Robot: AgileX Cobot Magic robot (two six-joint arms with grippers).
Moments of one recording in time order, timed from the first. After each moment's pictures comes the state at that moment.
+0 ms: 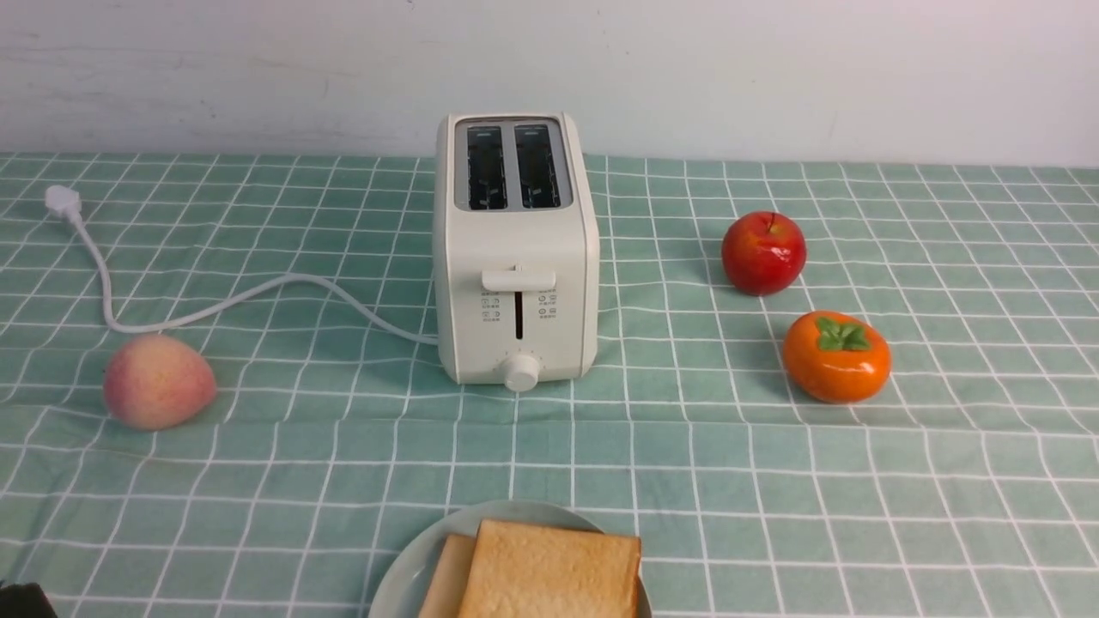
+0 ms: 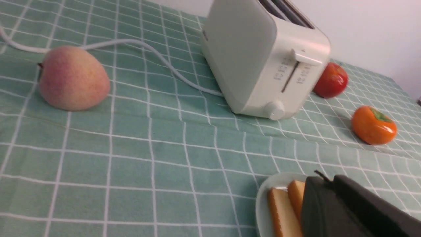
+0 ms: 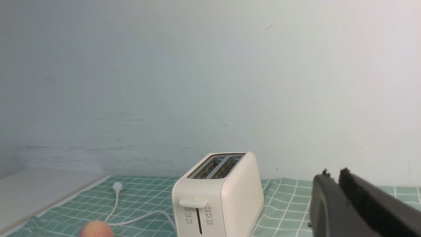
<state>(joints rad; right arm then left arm) 0.56 -0.01 -0.40 -0.38 0.27 0.49 -0.29 0.06 -0.22 -0.04 0.44 -0.44</state>
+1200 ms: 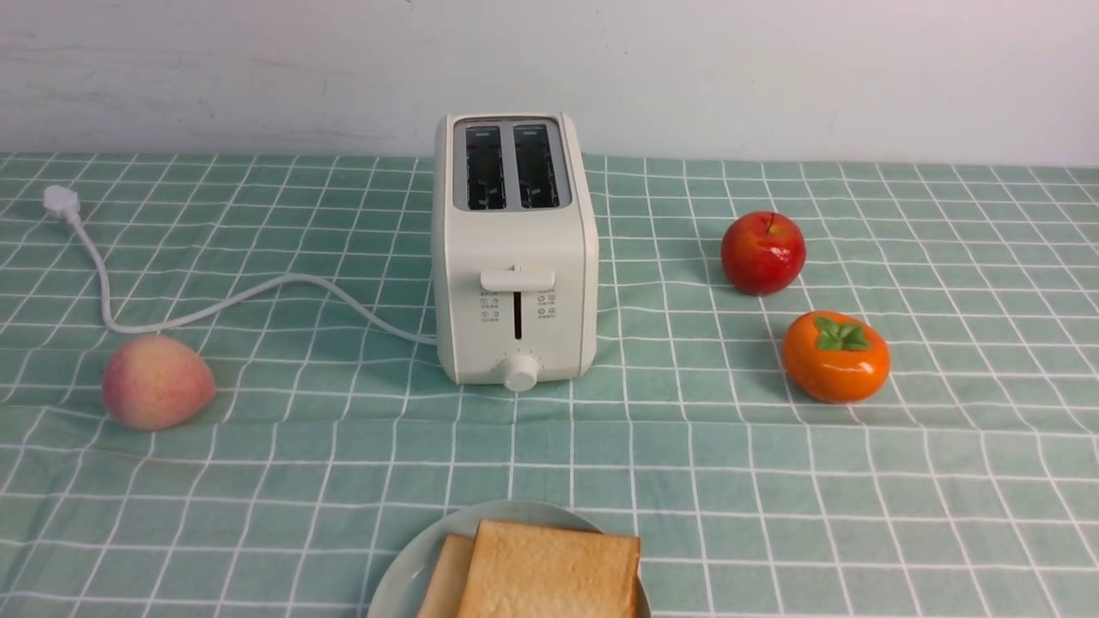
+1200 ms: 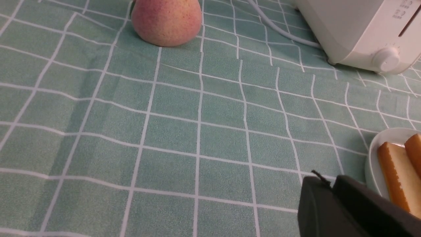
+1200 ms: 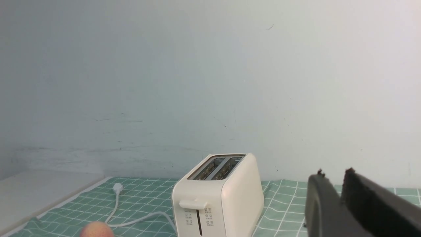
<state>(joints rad) 0.56 -0.01 -0.40 -0.38 0.27 0.49 -0.14 -0.01 0.03 -0.03 0.38 -0.35</state>
